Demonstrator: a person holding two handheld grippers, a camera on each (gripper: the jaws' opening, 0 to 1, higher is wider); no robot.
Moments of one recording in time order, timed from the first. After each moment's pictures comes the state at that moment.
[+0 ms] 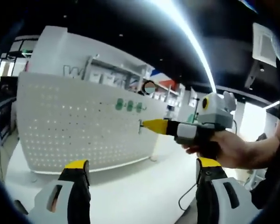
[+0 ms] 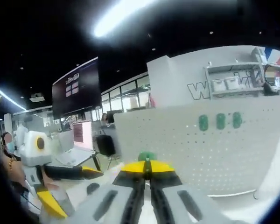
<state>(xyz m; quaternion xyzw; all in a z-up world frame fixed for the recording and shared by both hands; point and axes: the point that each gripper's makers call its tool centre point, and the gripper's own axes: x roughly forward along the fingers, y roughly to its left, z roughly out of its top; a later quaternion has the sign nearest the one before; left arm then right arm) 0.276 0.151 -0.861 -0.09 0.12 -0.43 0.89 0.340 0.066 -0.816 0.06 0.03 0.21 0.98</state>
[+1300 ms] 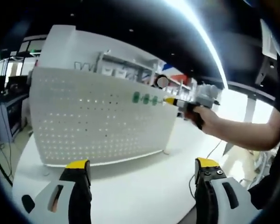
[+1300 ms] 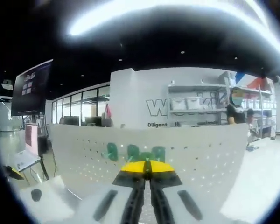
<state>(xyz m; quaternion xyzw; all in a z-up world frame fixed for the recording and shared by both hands) 0.283 0.173 -0.877 -0.07 0.14 -0.39 0.91 0.439 -0.097 -0.795 0.01 -0.02 0.03 1.00</state>
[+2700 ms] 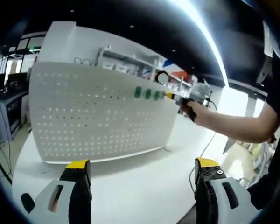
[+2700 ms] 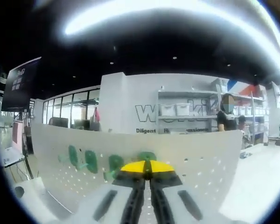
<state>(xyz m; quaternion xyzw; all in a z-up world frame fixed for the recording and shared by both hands) 0.291 0.176 -0.889 -0.07 0.16 -0.38 0.91 0.481 -0.156 -0.793 -0.01 -0.05 -0.01 1.00</state>
